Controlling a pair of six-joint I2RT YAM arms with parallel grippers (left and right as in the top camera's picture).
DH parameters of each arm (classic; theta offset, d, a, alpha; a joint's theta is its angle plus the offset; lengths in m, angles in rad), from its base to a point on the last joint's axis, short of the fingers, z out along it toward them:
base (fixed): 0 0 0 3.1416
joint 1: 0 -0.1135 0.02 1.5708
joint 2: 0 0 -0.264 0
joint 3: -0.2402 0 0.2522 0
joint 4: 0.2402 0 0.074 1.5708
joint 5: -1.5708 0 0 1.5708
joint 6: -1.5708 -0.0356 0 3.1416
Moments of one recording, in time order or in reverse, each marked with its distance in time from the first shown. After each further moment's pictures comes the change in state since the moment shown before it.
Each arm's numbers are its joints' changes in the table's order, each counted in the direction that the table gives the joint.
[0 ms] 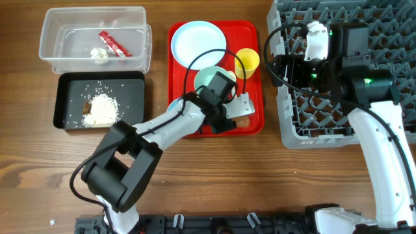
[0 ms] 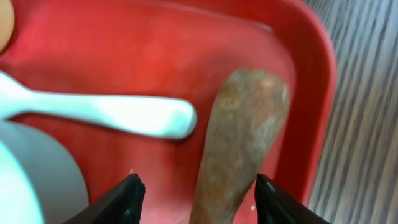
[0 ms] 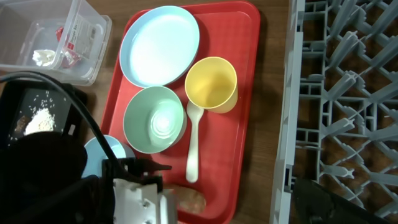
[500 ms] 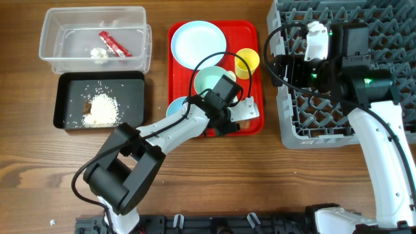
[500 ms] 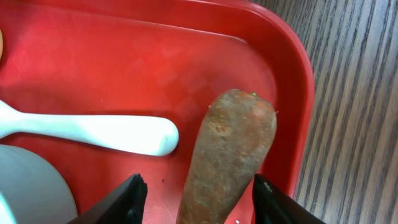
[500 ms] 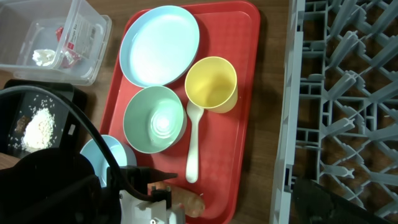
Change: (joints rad) left arm 0.048 -0.002 0.000 -0.014 0.032 0.000; right arm 0.000 0.000 0.000 0.001 0.000 0.000
